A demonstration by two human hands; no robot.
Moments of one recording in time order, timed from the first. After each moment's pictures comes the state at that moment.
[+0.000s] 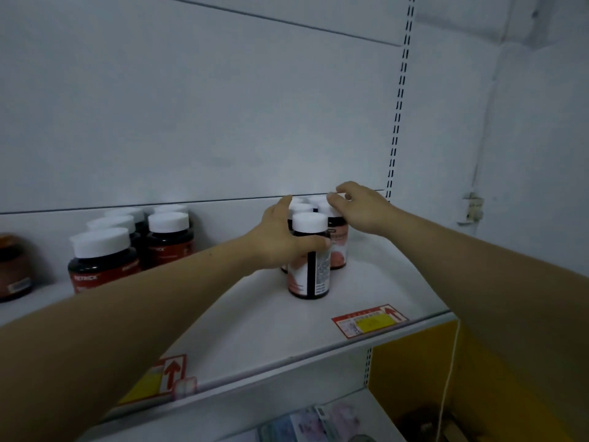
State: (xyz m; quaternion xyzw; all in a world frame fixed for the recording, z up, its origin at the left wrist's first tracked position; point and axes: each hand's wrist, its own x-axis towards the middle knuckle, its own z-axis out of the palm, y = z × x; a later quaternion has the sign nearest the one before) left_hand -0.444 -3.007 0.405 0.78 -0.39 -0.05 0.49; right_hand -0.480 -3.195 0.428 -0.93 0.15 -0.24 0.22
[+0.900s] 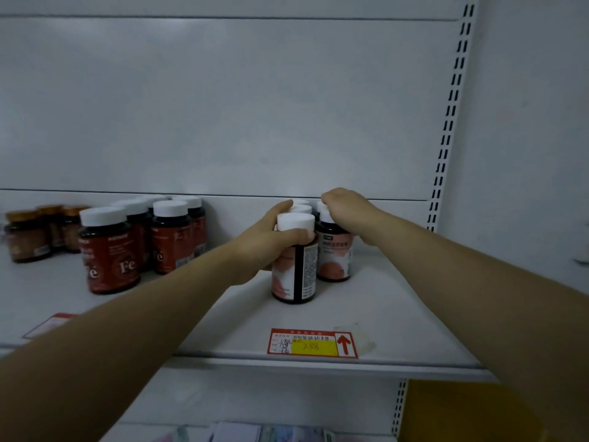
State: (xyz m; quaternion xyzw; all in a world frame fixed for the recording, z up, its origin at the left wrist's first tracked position) left_hand -0.469 -3.056 0.392 0.77 -0.19 -0.04 0.61; right_hand -0.431 -3.227 0.427 -0.92 -0.03 -0.16 0.35
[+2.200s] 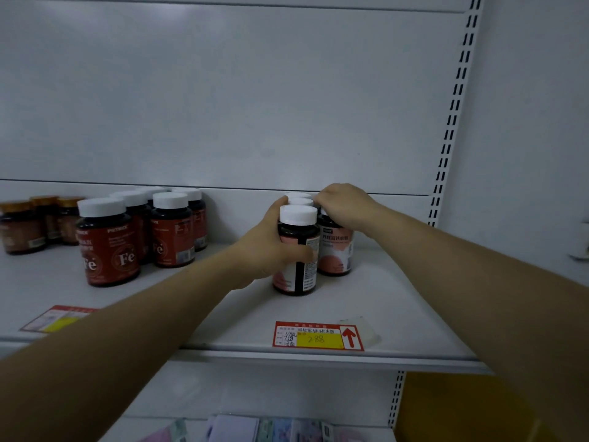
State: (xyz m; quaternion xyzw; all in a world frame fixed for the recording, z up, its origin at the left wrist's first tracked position) left_hand -0.470 -3.051 0.380 0.77 -0.28 -0.02 0.58; right_hand -0.432 -3.218 0.428 -0.95 -0.05 -0.18 0.25
